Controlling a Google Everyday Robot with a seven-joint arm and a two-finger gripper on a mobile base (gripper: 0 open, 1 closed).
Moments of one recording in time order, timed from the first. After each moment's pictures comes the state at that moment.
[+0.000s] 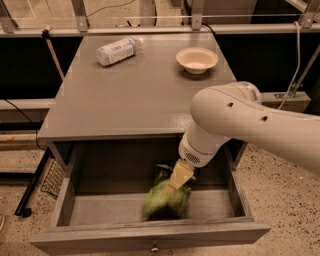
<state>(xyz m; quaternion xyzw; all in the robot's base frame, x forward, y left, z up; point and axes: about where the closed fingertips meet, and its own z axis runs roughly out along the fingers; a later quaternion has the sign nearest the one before) 0.480 -0.067 0.722 -0.52 0.84 0.06 0.13</state>
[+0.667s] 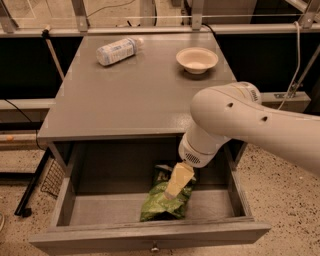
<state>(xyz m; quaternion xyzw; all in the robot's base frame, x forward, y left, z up) 0.480 -0.067 0.723 -0.52 0.84 0.06 0.13</state>
